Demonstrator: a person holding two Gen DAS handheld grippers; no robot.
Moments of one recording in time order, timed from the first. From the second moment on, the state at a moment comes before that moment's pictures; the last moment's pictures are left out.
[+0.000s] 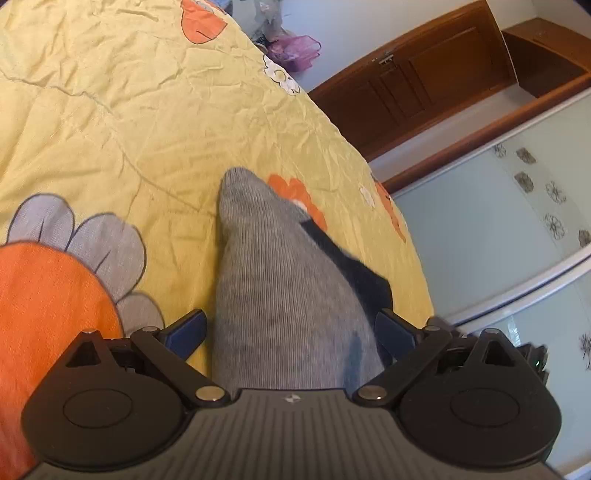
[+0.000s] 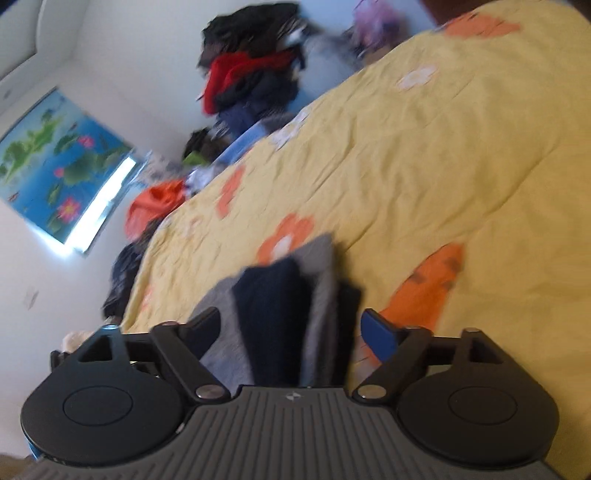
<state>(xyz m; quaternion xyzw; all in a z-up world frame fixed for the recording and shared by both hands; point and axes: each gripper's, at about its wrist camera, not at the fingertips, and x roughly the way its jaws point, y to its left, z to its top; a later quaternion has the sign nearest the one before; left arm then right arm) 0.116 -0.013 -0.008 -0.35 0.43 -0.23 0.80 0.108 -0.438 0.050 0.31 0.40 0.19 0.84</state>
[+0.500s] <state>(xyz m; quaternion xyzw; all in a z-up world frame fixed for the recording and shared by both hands) 0.130 -0.019 0.020 -0.21 0.41 -0.21 0.86 0.123 -0.353 0.050 0.26 0.42 0.23 0.84</state>
